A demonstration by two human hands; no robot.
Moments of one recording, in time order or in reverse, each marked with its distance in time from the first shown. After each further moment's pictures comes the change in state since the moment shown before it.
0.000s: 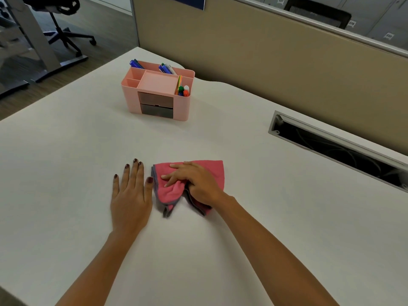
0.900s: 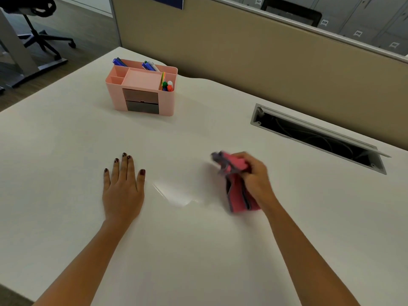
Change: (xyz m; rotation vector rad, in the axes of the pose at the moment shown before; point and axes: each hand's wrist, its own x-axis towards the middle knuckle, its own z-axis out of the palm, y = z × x) left_hand -0.002 0.000 0.004 0.044 -0.003 0.017; right_hand -0.116 0.004 -0.079 0.311 0.610 0.425
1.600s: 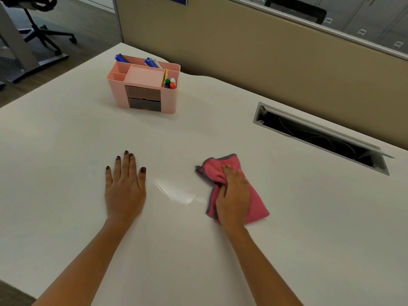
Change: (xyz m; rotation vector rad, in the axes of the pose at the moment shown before) left_hand 0.001 0.000 0.002 -0.004 0.011 -0.003; right_hand -0.046 0.030 0.077 -0.573 0.339 -0.012
